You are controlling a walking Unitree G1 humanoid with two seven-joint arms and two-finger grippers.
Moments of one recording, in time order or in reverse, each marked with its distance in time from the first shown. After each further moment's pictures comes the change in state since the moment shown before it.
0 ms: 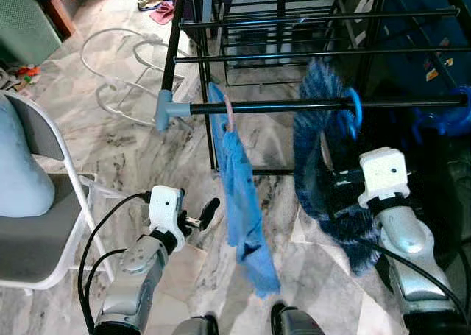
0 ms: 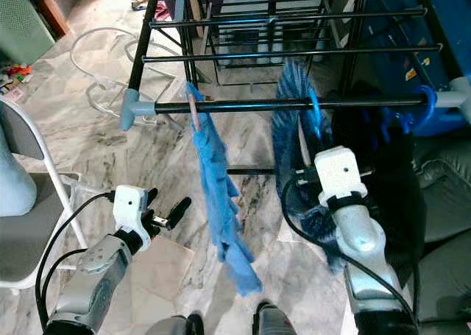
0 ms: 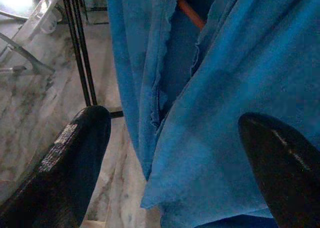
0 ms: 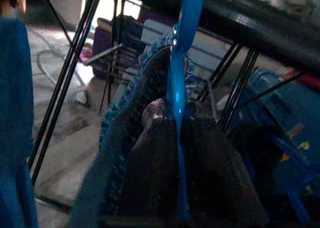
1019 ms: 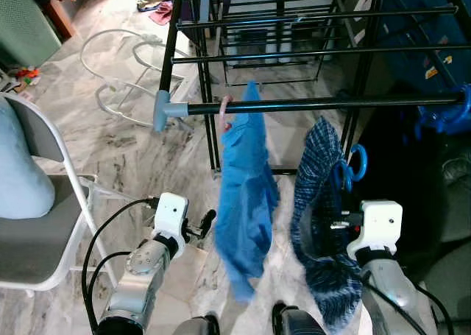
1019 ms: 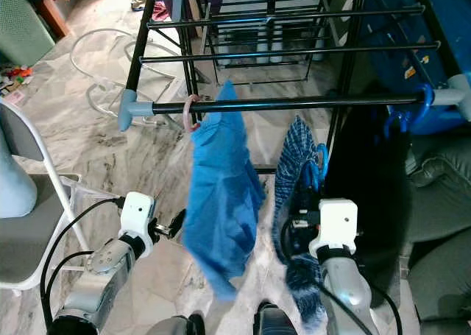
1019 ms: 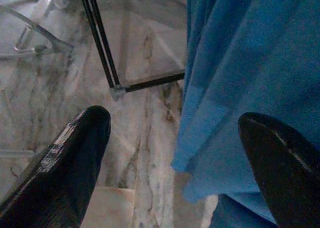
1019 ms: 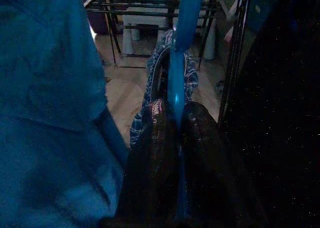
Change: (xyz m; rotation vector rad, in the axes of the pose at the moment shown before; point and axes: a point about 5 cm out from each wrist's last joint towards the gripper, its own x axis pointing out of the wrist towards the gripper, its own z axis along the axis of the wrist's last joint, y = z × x) left arm 0.004 0.005 -0.024 0.095 0.139 0.076; right arm -0.057 0.038 -0.045 0.329 0.284 -0.075
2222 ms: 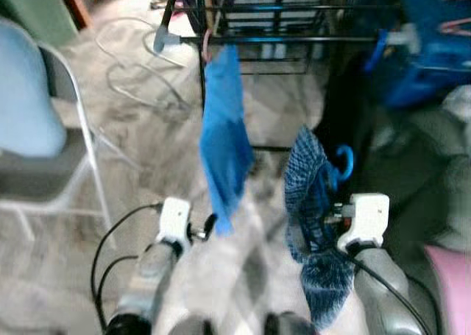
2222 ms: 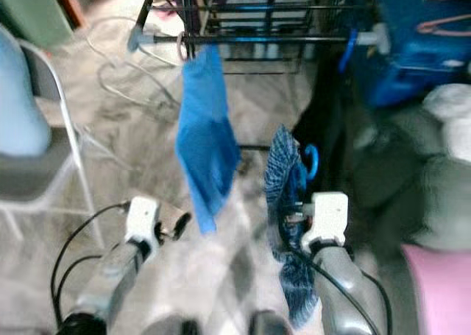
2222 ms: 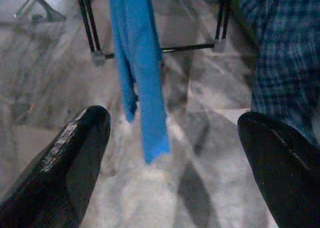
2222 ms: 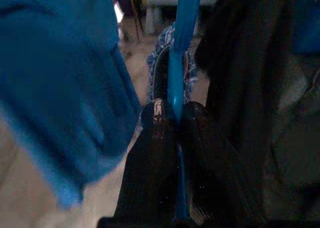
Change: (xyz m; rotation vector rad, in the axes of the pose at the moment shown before) left arm 0.010 -0.005 -0.015 -0.022 0.017 0.038; right arm 0.009 0.013 -0.022 0.078 0.118 0.106
